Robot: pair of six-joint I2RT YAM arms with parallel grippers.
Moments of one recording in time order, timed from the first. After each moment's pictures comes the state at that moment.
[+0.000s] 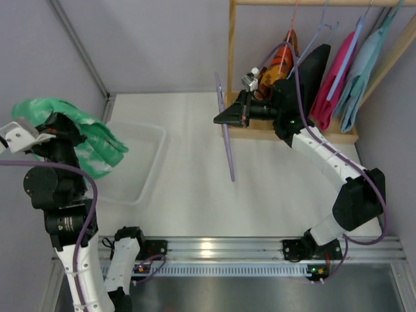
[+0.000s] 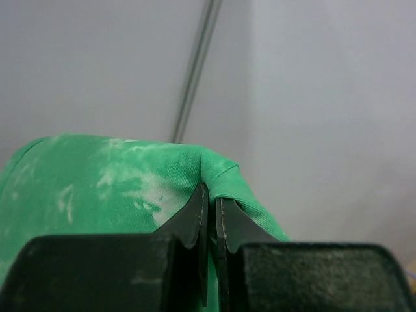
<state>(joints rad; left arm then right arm) 0.16 0.66 1.30 -0.23 -0.19 -0.27 0.45 1.54 1.35 0.11 -0.93 1.11</state>
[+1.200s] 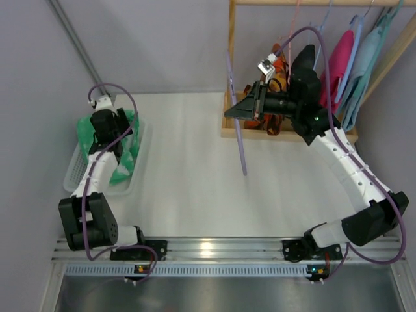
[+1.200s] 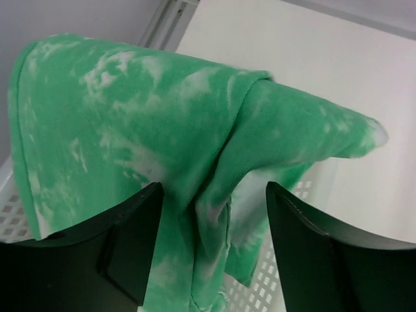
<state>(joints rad) 0.16 1.37 0.96 0.01 -0.20 -0.11 0.43 1.41 1.51 -0.23 -0.87 0.85</state>
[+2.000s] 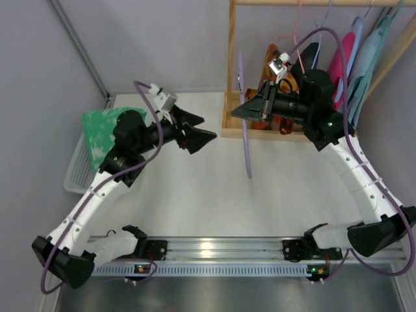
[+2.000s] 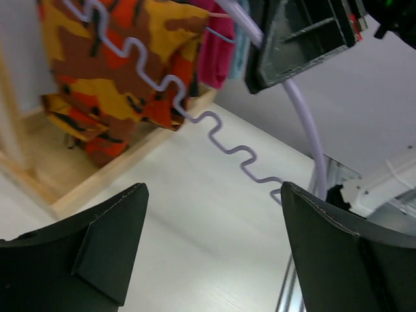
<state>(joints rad) -0.41 1.02 1.12 0.00 0.62 -0.32 0.43 1.32 1.53 -0.32 -0.81 0.86</state>
